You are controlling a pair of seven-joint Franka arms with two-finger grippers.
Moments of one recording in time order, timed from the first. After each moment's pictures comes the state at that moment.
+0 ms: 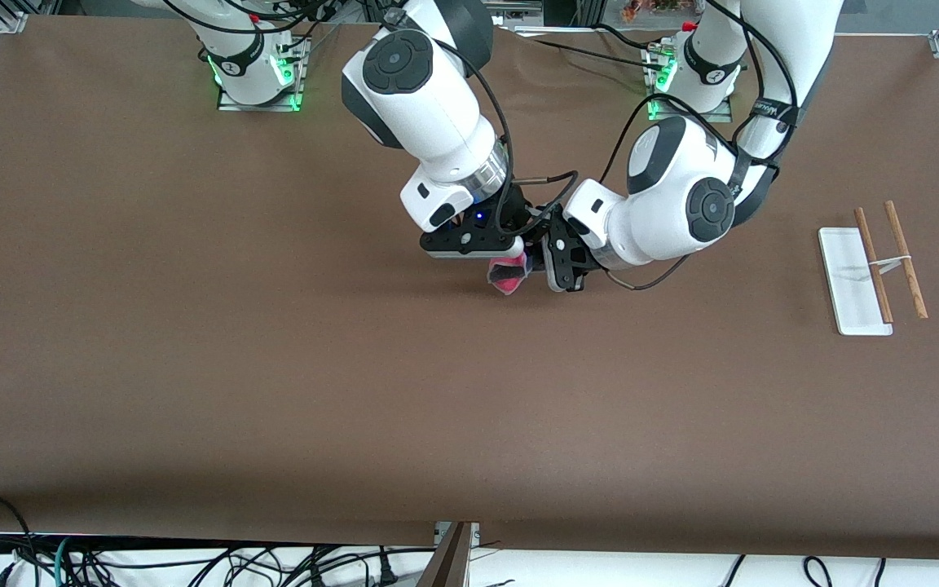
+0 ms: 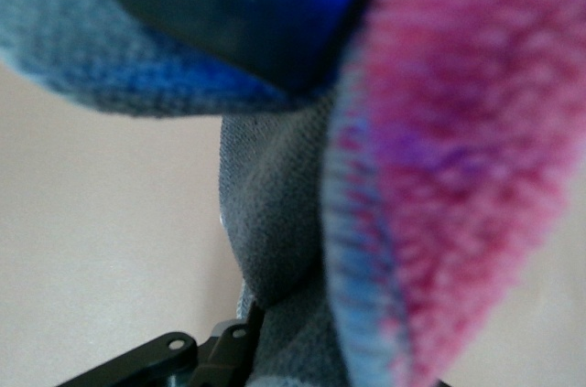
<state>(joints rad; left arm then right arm) -0.17 0.39 -0.34 -1.77 -0.42 2.13 1.08 0.71 0.66 0.10 -1.06 0.16 2.09 0.91</state>
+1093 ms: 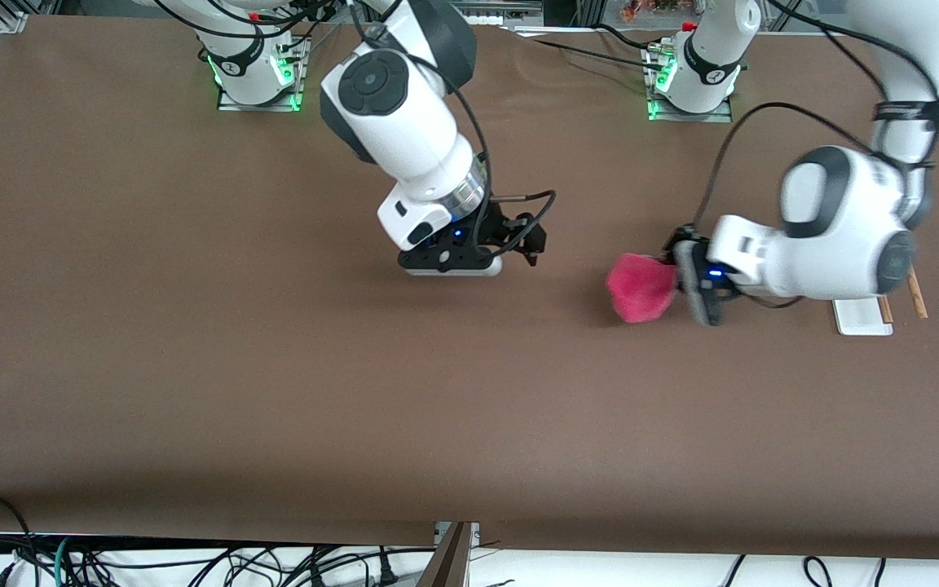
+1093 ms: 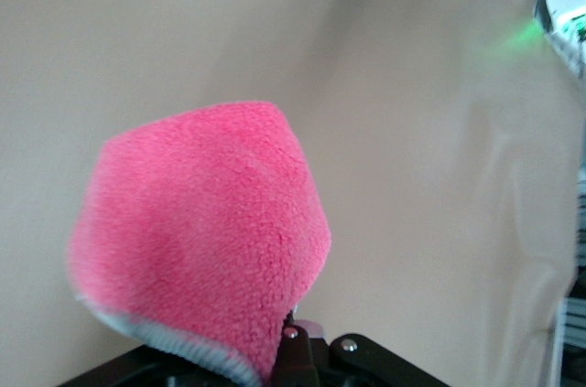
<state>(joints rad) 0.21 0.34 -0.28 -1.77 -0.40 1.73 1.09 0.64 0.66 0.09 -1.06 0.16 2.01 0.77</state>
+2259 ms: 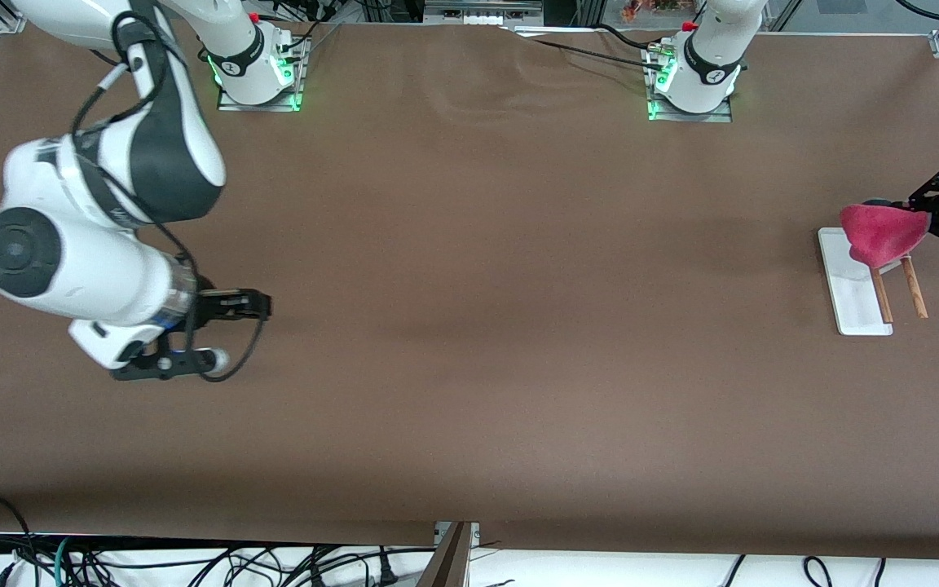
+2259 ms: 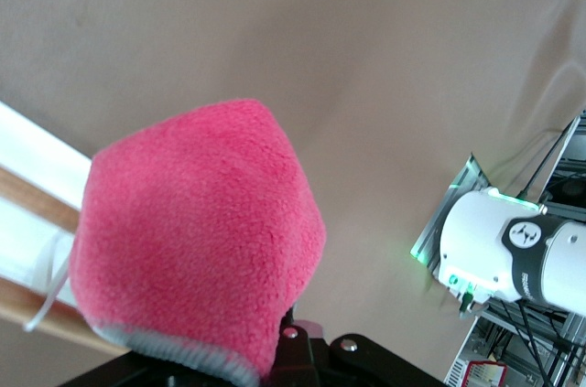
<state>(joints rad) 0.78 0.34 -0.28 -1.73 0.04 1.52 1.34 0.29 0.59 -0.11 -1.05 0.08 1.55 0.09</state>
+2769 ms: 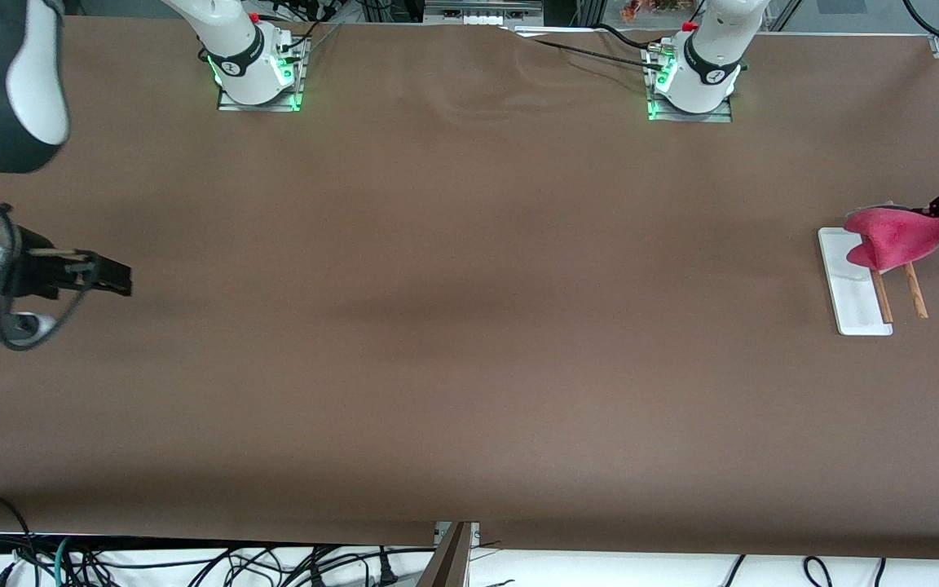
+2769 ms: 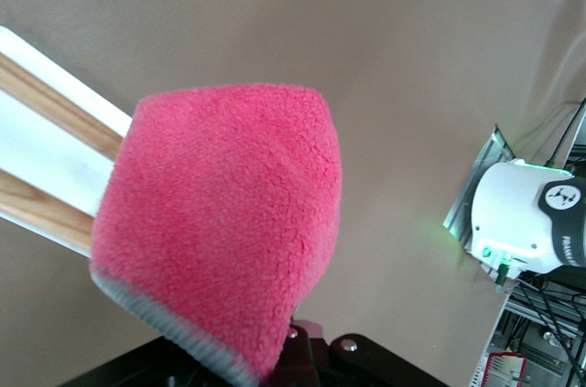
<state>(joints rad) 0.84 0.49 -0.27 -1.60 0.07 1.52 1.44 0.13 0.39 -0.11 -1.19 -0.01 1.51 -0.03</state>
